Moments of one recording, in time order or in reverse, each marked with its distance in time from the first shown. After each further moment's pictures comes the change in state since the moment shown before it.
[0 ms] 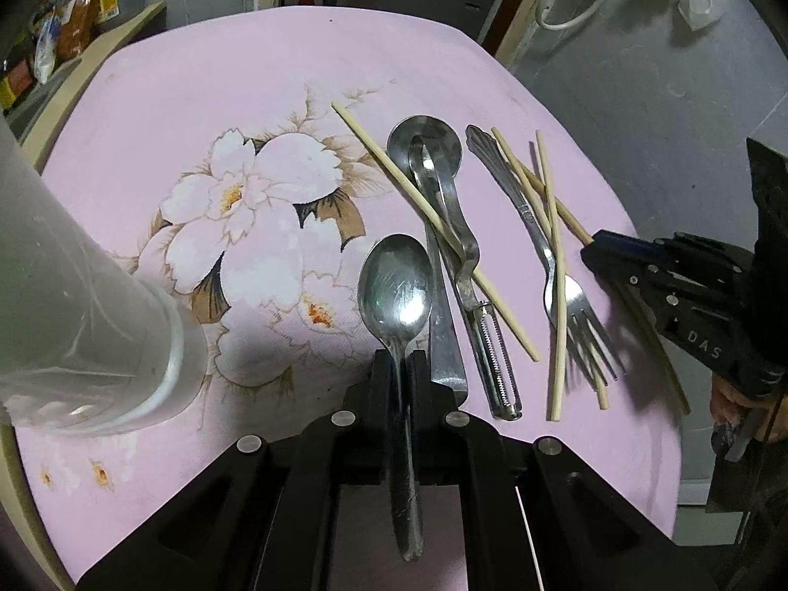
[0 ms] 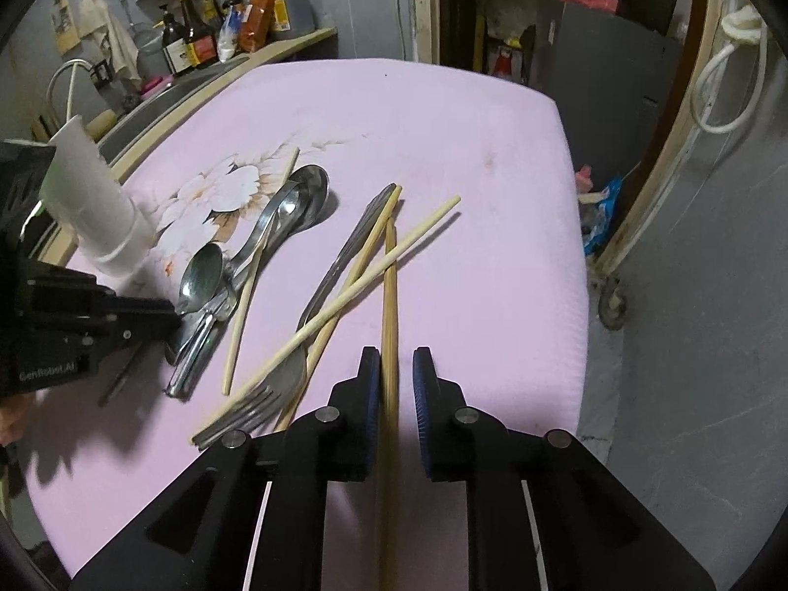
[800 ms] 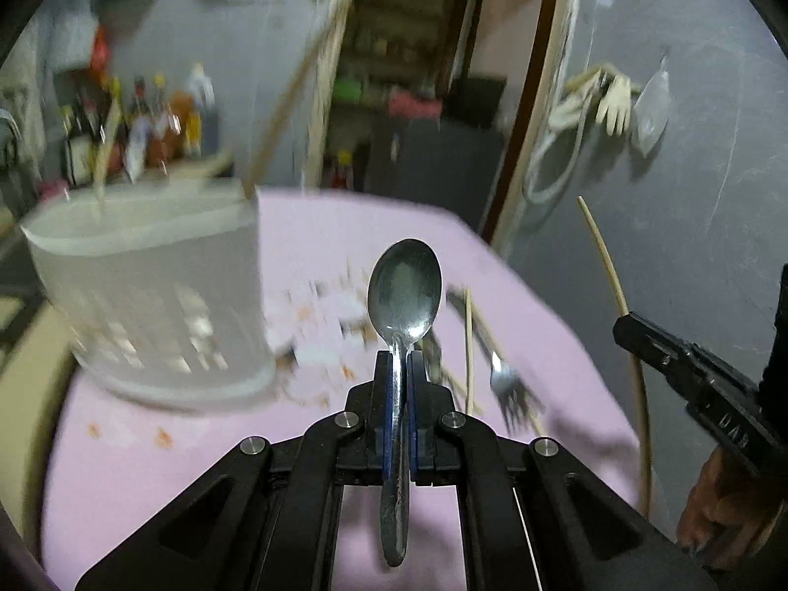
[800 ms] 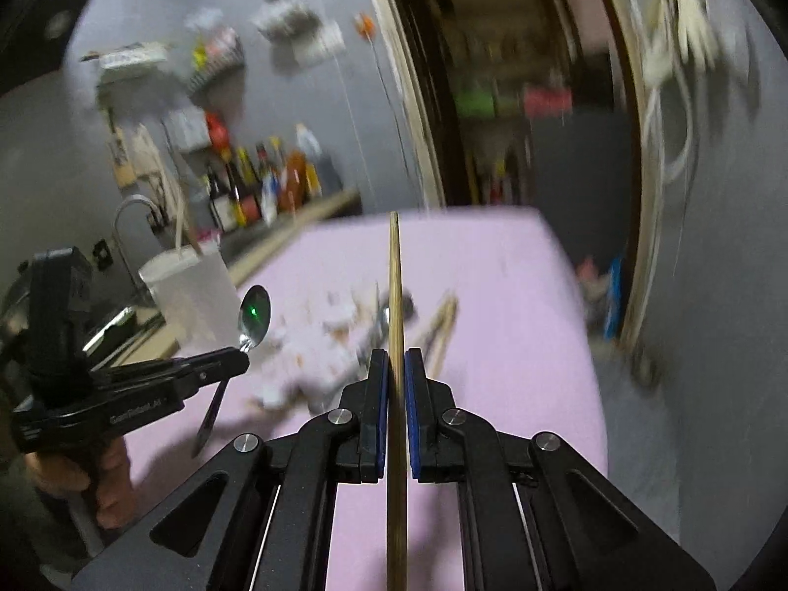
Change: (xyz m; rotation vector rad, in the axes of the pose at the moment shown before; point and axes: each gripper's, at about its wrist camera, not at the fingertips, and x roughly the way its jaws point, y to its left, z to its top) left arm -0.104 -0.026 -0.091 -0.002 -0.661 0.085; right arm -0.108 0.063 -0.082 0.118 -0.630 0.039
